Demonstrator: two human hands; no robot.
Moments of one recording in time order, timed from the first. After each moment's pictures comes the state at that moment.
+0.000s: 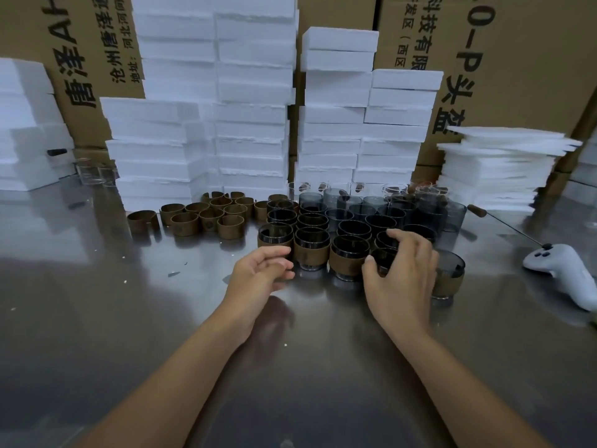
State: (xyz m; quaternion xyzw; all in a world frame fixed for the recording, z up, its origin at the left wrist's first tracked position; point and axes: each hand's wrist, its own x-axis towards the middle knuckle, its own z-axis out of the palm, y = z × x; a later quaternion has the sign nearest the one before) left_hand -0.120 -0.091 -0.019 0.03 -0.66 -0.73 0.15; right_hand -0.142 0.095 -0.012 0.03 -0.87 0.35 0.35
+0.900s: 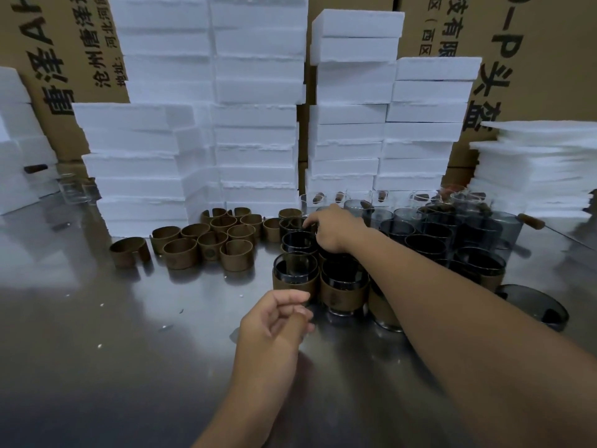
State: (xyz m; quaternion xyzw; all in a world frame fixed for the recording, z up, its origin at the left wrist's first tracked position) left_hand -0.142 -0.099 -0.029 0.04 -0.63 -0.74 0.21; right_hand -0.328 -0.017 0.040 0.21 -0.97 0.11 0.01
